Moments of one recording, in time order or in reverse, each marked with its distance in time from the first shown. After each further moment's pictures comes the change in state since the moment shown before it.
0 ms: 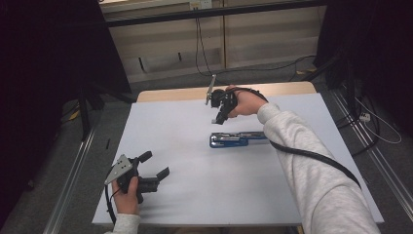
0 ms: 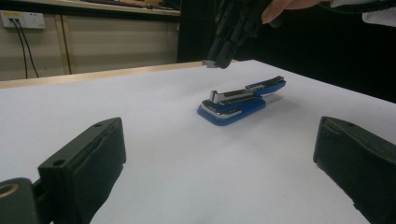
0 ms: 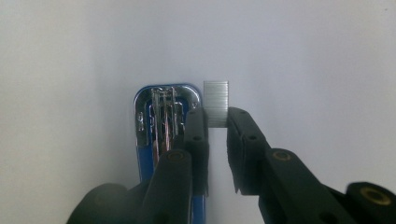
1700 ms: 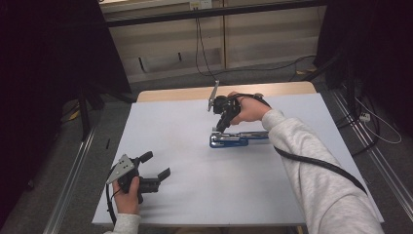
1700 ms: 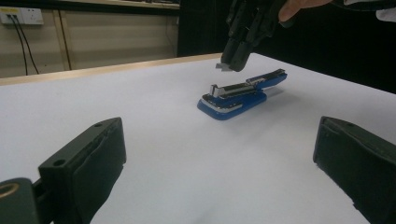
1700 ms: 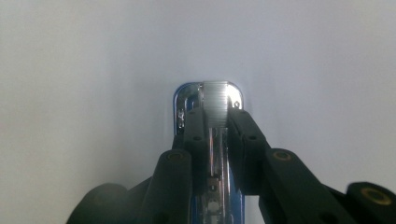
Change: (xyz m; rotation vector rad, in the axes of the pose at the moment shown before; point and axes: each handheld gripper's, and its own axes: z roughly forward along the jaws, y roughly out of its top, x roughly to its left) left arm -0.001 0.000 0.002 0.023 0.000 0.011; right arm 0.019 -0.009 0.004 -0.033 0.068 -0.009
